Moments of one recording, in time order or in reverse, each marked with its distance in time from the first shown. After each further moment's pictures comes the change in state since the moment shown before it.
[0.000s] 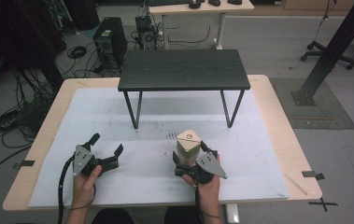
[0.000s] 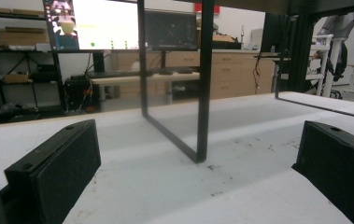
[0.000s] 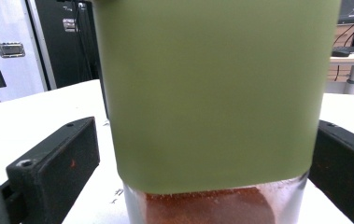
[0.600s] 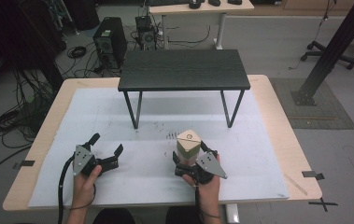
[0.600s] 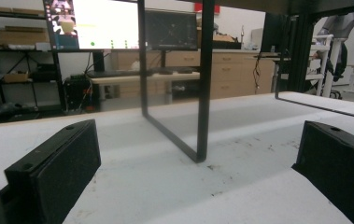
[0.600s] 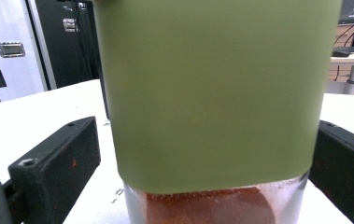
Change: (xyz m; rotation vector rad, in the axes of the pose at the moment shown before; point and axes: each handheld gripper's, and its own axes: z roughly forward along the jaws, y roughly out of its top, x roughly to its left) left arm 0.000 0.000 0.000 0.000 0.001 -0.002; right arm 0.000 0.000 0.000 -0.002 0.000 -0.002
